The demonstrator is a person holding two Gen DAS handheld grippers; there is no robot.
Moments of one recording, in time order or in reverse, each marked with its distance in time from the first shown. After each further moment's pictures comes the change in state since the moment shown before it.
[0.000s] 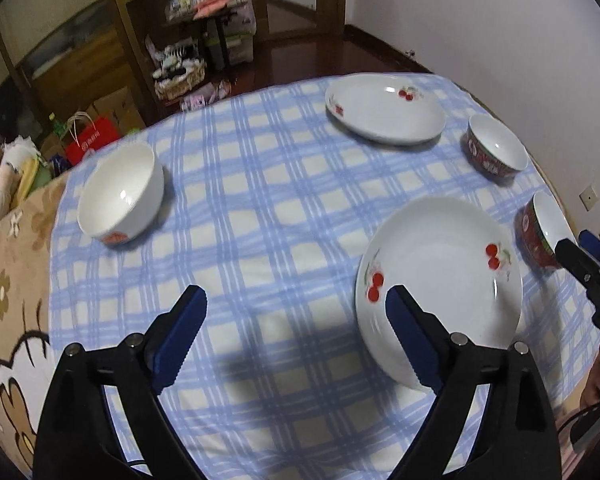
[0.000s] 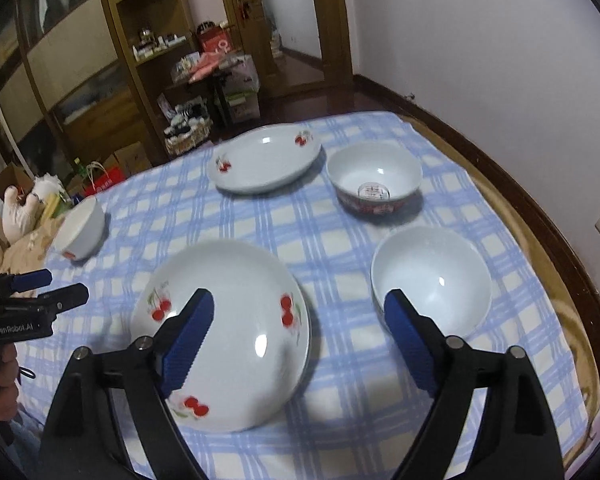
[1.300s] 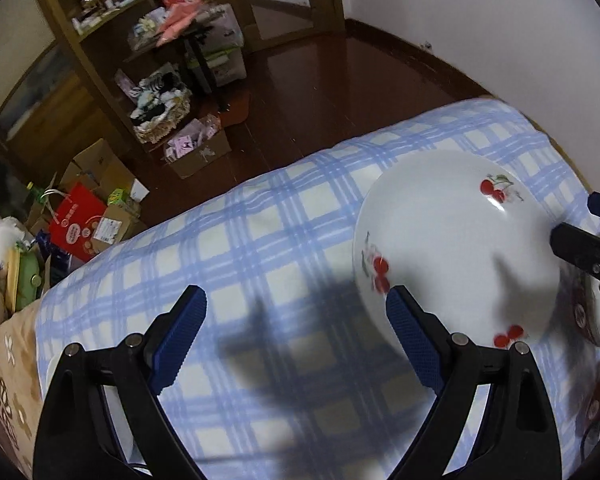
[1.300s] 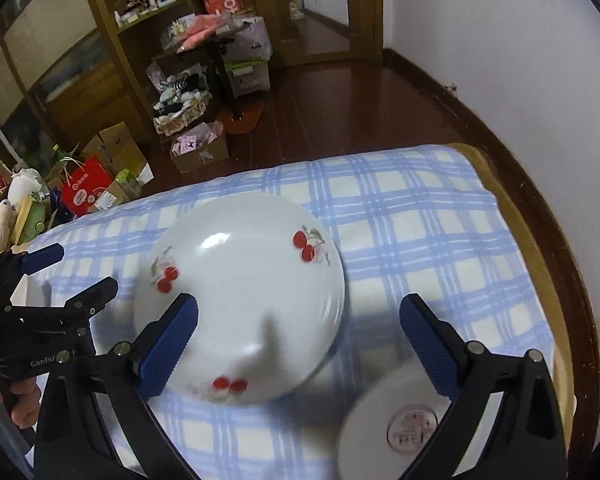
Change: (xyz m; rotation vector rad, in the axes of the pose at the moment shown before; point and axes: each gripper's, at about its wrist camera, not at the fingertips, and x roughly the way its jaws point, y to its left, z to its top) left arm 0.184 -0.023 0.216 0.107 0.024 0.088; right arm 0.228 -0.002 0.186 -0.080 0.204 0.020
